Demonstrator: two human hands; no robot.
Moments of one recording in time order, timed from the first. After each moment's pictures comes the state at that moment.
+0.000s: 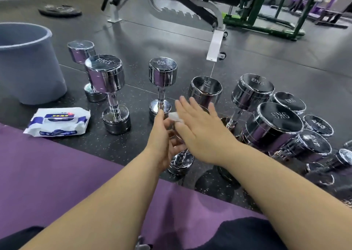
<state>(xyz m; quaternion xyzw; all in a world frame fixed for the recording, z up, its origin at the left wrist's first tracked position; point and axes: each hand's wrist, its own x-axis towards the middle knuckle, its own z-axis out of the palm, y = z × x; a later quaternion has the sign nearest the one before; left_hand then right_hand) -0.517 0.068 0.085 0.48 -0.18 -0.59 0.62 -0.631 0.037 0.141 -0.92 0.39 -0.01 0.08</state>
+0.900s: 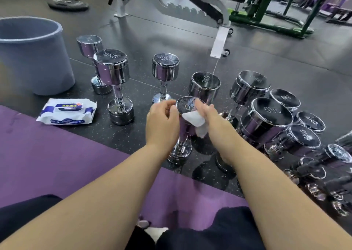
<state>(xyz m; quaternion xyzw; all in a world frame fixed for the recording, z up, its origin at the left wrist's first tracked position) -0.528 0.084 0.106 0.71 -0.39 -0.19 0.55 -0.655 0.069 0.165 -0.70 0.47 -0.18 0.51</state>
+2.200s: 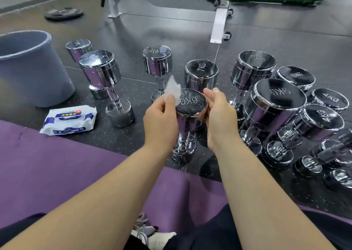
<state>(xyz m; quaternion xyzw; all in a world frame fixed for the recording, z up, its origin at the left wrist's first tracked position) -0.539 0.071 0.098 0.68 -0.33 -0.21 0.62 -0.639 0.034 0.123 -0.39 0.47 -0.48 0.63</state>
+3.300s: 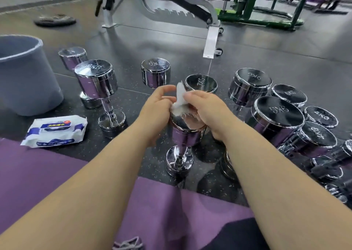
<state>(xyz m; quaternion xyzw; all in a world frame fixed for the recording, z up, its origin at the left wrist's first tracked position) -0.494 0.035 0.125 0.59 -0.39 -0.41 0.57 -0.622 -0.010 0.143 -0.61 0.43 -0.32 0.59</state>
